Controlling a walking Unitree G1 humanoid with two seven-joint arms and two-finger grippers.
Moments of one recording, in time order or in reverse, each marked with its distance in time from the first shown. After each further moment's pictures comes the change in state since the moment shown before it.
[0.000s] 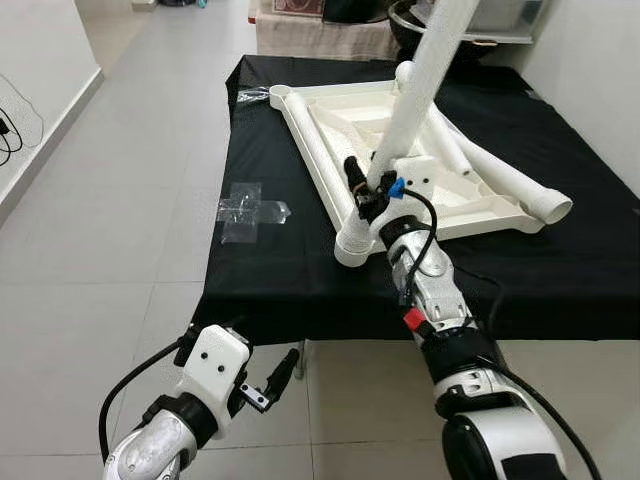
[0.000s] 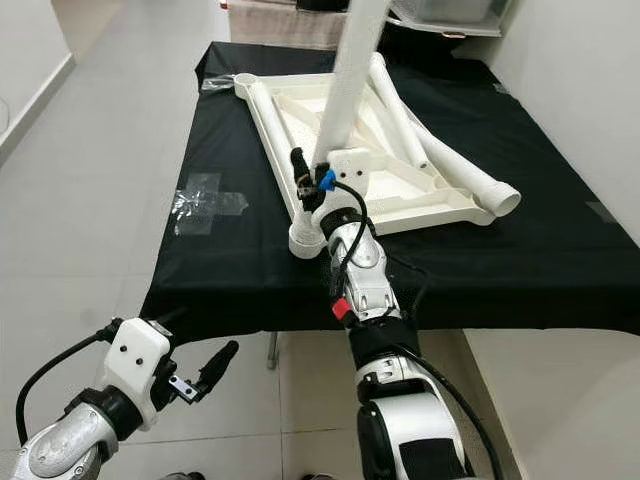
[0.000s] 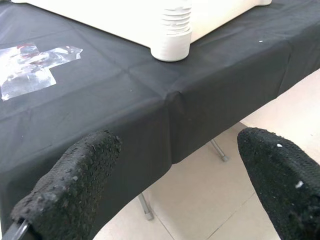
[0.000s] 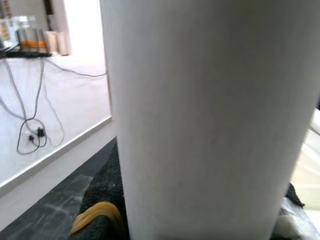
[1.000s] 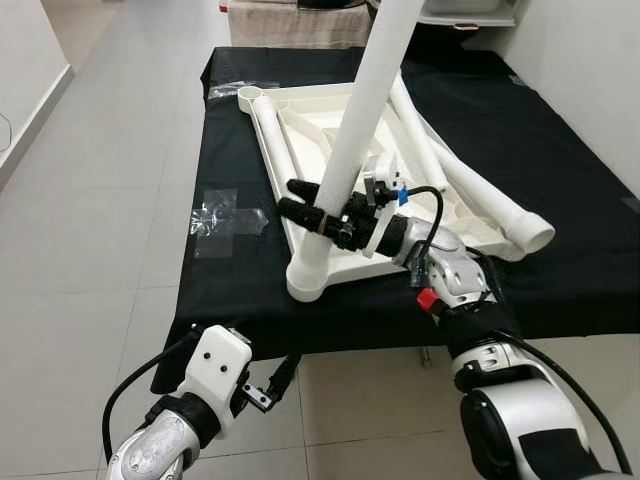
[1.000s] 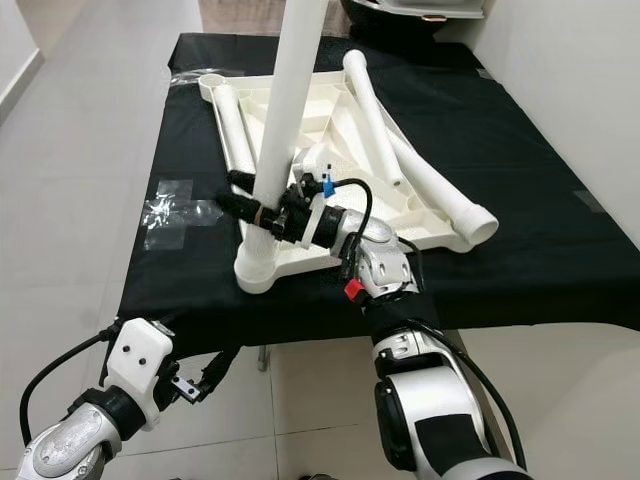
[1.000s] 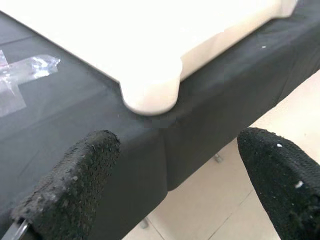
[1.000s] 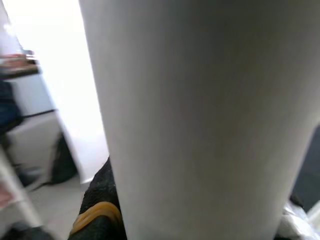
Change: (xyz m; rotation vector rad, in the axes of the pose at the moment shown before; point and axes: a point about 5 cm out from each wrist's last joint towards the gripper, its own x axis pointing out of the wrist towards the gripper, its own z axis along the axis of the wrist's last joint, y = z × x) left arm -0.001 -0.003 0.003 -0.005 -0.009 -0.018; right arm -0.003 0.036 0.010 0.289 0.105 0.986
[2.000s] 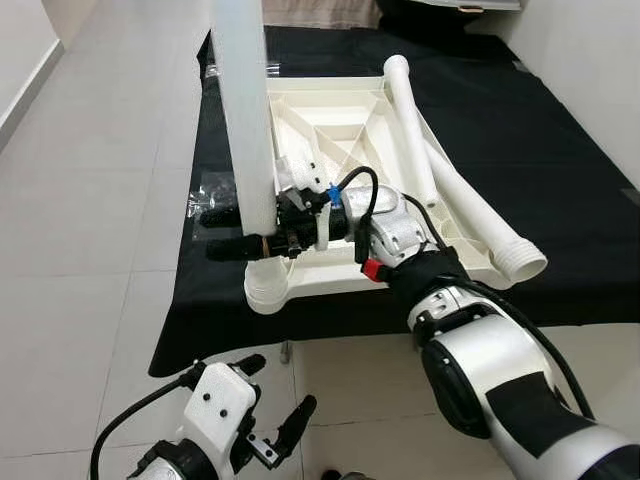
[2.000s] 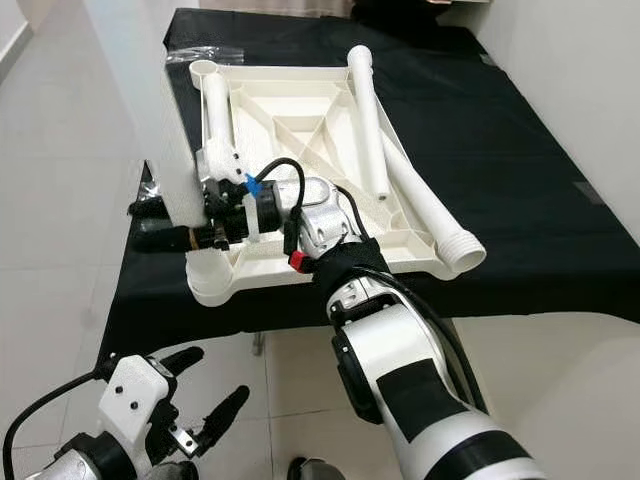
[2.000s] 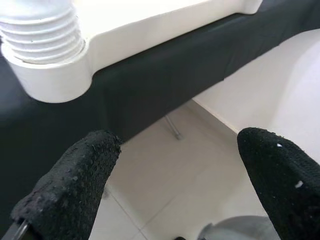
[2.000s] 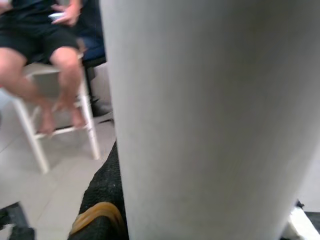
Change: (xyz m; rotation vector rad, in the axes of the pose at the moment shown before) left arm -0.029 -0.027 0.004 -0.086 0.069 -0.082; right arm 0.053 0.010 0.023 -0.230 0.154 0.315
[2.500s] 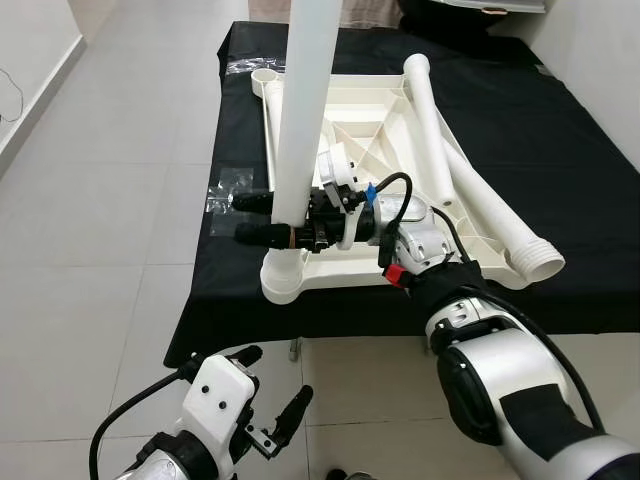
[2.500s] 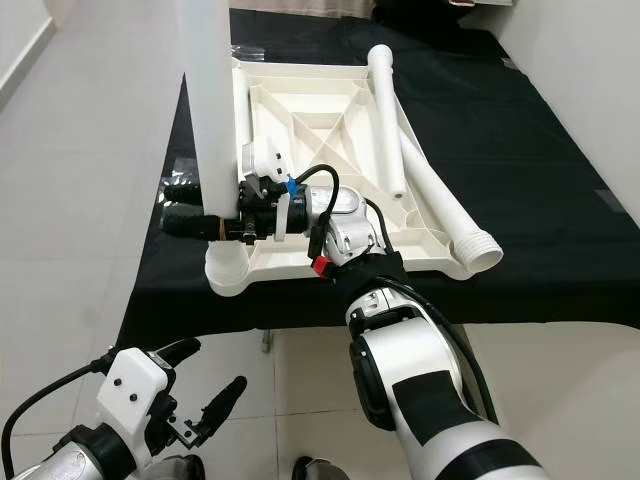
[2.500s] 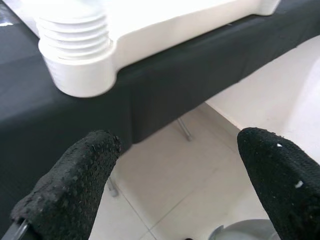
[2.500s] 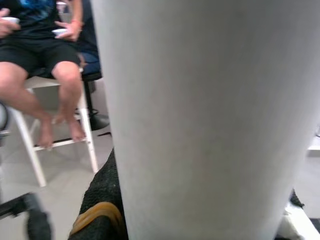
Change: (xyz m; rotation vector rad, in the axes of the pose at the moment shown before) left arm 0.002 0.005 0.004 0.023 -0.012 0.022; right arm -0.017 0.007 -0.007 0.026 -0.058 0.046
